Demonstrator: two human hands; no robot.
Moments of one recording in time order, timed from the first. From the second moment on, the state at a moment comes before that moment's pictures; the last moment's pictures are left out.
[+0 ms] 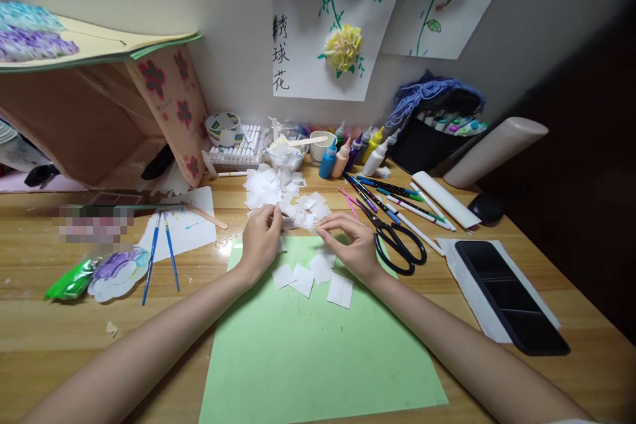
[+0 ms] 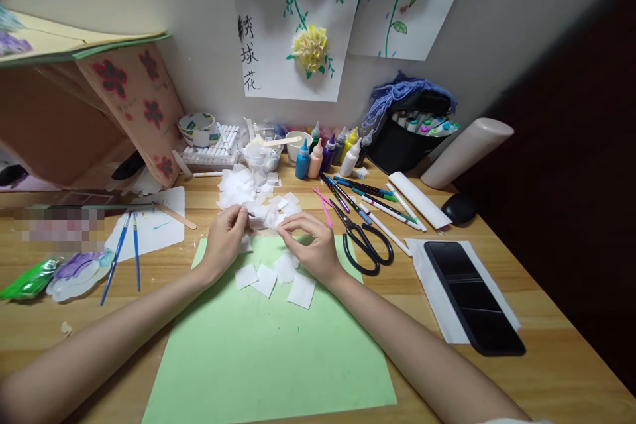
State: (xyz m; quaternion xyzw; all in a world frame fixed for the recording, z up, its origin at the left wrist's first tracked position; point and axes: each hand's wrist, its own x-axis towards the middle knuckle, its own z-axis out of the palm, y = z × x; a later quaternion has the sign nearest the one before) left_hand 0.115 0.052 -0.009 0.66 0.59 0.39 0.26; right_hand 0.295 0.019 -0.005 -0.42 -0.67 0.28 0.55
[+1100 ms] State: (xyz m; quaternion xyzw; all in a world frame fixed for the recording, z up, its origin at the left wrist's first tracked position) left_hand 0.110 0.052 -0.010 0.60 0.55 0.51 0.27; right_hand 0.290 0.110 0.074 -0.48 -0.80 0.13 0.34
